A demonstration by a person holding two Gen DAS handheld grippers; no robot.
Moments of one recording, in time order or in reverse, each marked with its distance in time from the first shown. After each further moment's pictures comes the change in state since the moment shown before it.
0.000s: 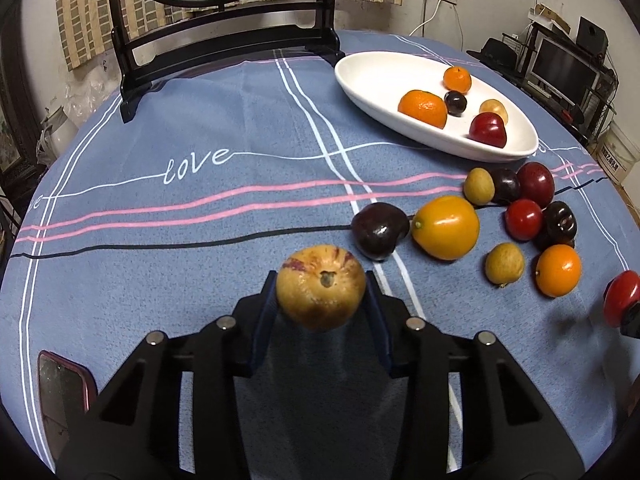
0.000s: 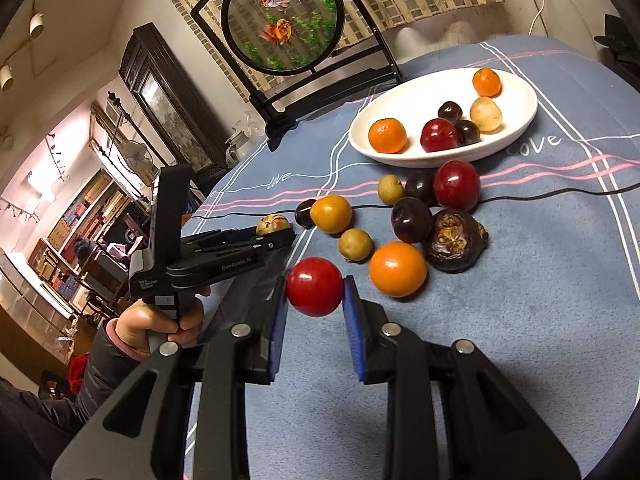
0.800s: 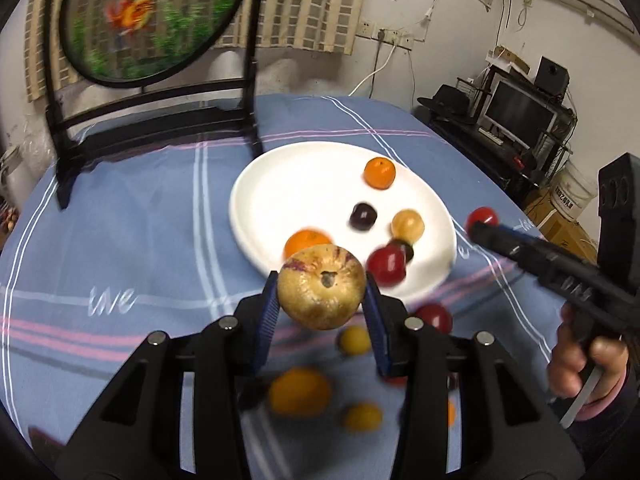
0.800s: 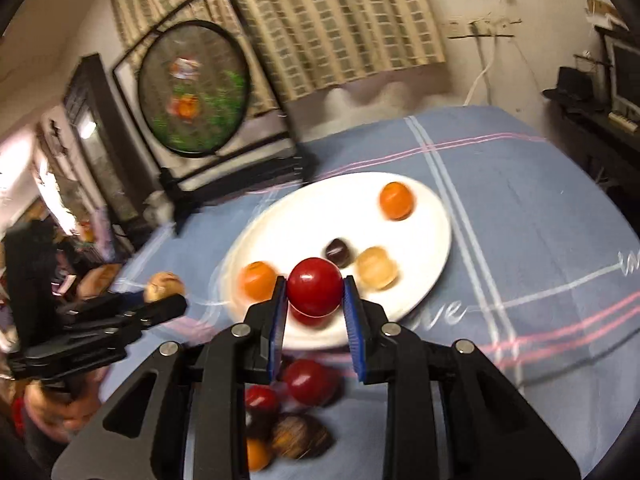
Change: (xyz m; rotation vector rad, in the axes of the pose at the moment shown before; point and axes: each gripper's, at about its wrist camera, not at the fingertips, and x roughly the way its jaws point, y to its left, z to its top) left arm -0.008 -0.072 0.108 0.007 -0.132 -0.178; right arm 0.023 -0.085 0.122 -0.005 -0.164 -0.294
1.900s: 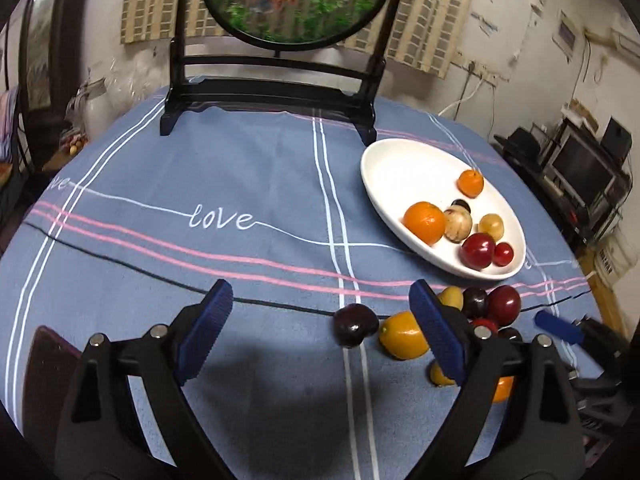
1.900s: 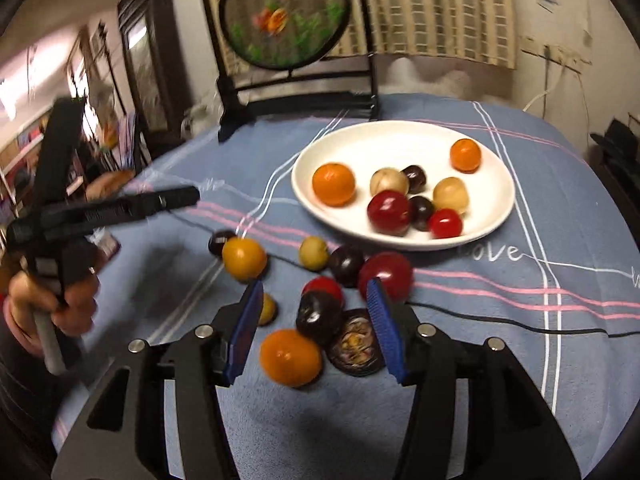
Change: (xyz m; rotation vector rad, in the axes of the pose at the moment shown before) left arm -0.053 0.072 -0.068 -0.273 -0.057 0.193; right arm -0.021 0.075 -0.073 -0.324 0.143 0.048
